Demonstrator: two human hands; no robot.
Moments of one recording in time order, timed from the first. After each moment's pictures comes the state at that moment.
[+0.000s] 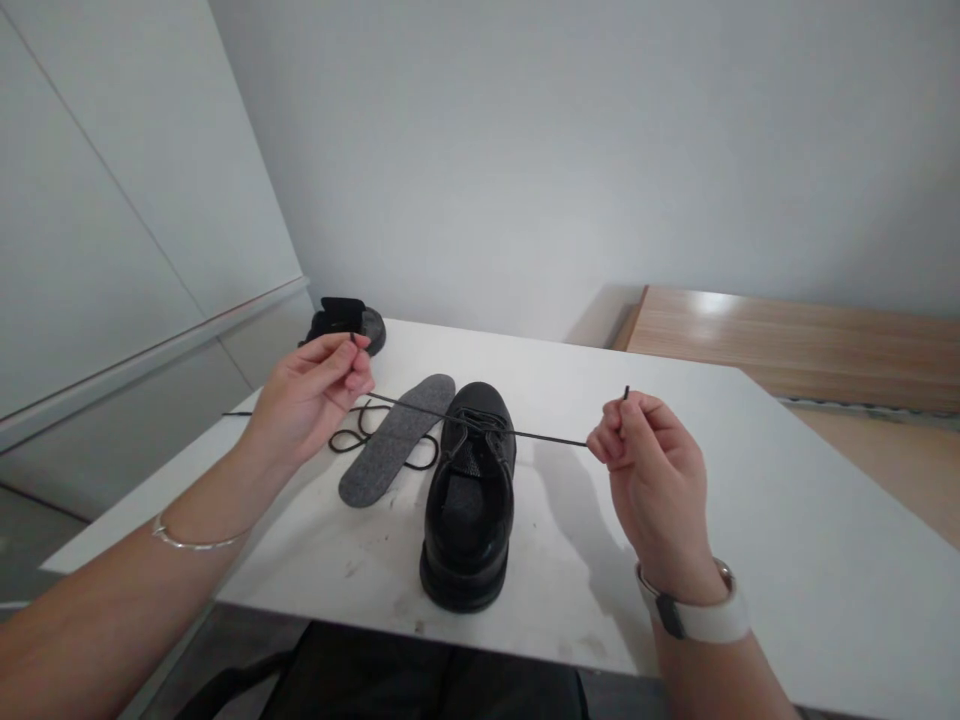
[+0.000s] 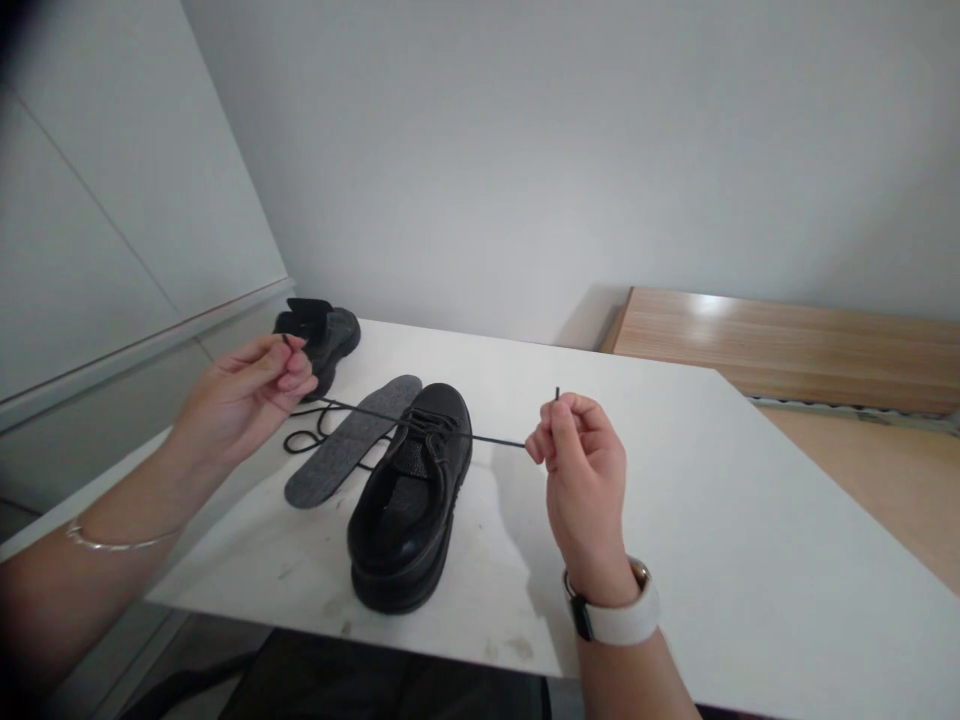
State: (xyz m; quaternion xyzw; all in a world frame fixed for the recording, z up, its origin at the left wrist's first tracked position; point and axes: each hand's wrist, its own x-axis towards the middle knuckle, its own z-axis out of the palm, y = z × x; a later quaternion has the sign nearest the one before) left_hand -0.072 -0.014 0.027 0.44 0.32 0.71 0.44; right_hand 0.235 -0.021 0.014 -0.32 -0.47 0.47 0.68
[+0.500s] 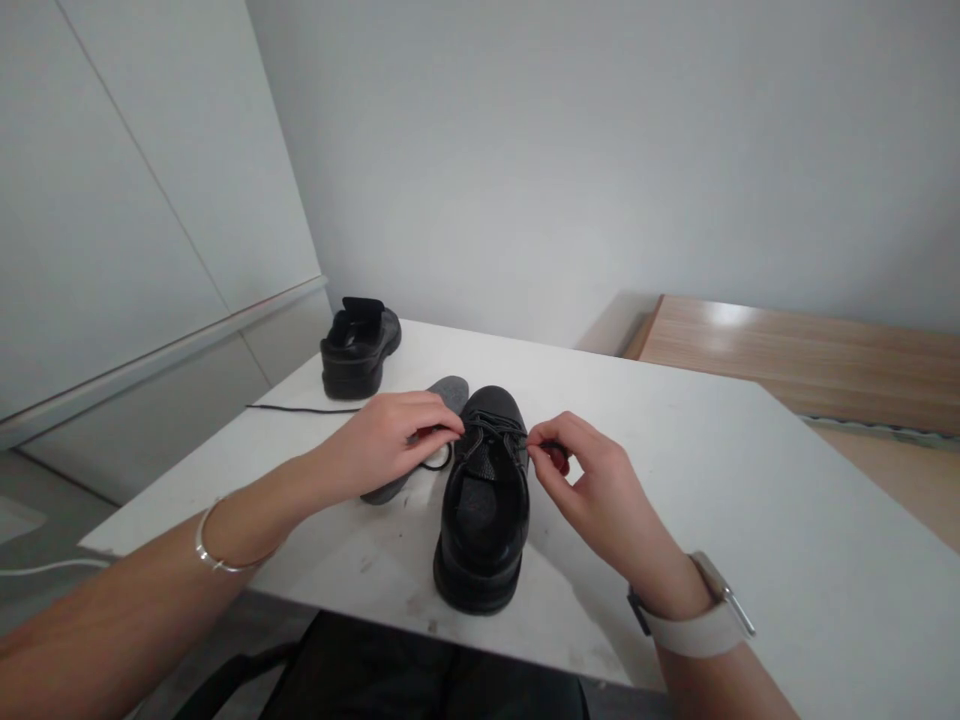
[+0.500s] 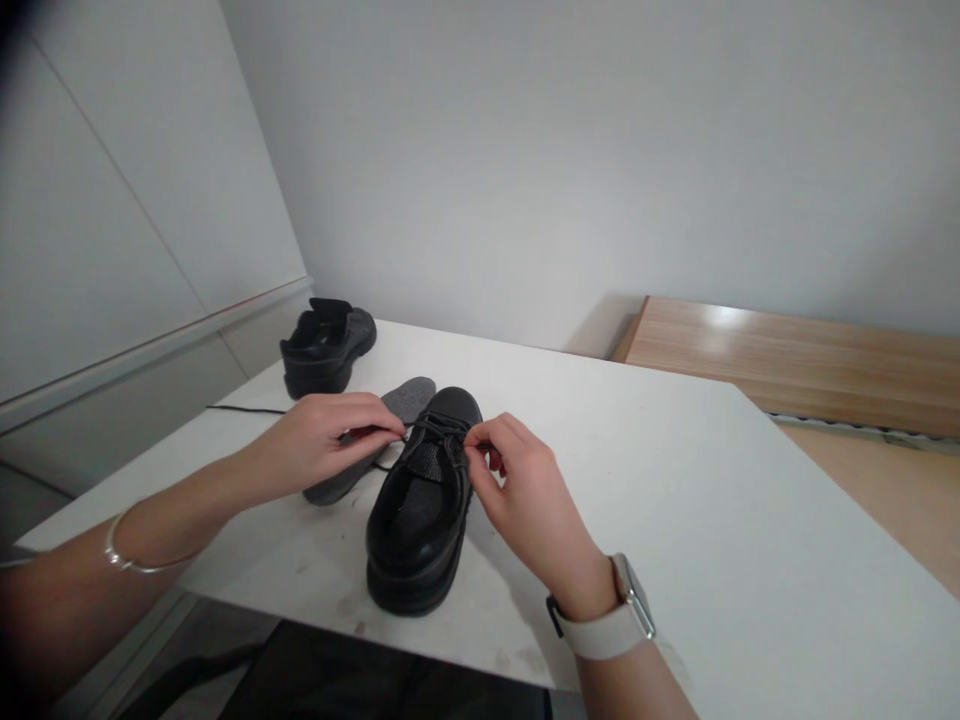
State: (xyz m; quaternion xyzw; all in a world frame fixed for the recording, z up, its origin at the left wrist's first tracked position) left_hand -0.045 -0.038 0.030 0.86 0.39 0.32 0.05; right_hand 0.211 -0.029 0.022 -0.36 -0.83 0.20 0.37
